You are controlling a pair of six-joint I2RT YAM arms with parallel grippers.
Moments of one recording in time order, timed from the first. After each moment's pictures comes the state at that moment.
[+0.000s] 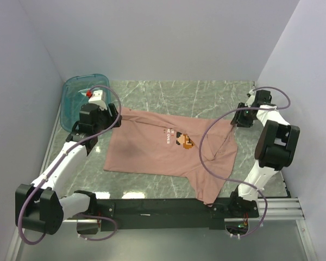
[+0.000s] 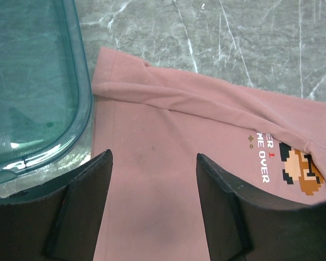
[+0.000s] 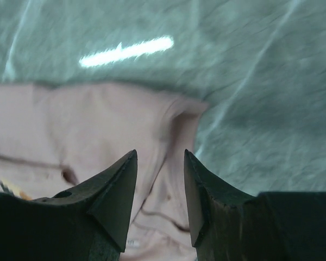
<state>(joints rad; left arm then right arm) -0.21 1.14 0.80 -0.08 0.02 -0.31 -0.29 1.83 1.28 -0.53 -0.32 0.05</state>
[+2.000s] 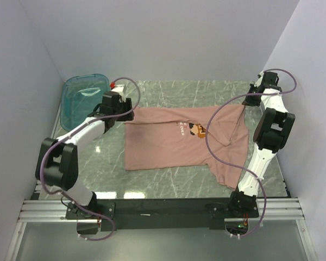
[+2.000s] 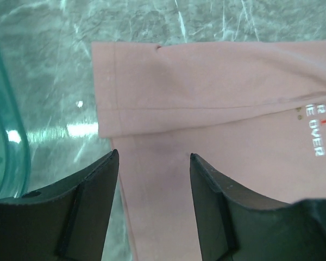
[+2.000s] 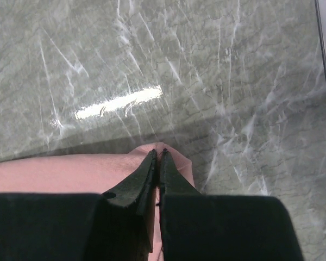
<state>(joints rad) -0.28 1.55 1.03 -0.08 0.02 -0.28 -0.33 2.23 1.88 -0.58 -0.24 0.12</state>
